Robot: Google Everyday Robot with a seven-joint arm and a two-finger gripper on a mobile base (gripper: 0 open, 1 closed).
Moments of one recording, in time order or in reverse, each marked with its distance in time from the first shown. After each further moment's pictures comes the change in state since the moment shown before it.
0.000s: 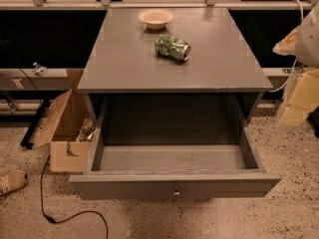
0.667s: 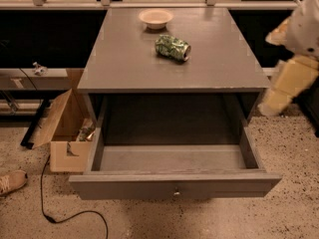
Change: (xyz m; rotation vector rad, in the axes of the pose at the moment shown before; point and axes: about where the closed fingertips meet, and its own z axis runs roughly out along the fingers) arm -0.015 -0.029 0.009 0.033 -0.058 0.024
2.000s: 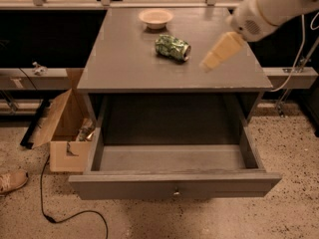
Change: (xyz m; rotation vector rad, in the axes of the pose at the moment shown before) arm -0.086 -0.118 0.082 0.085 -0.320 0.196
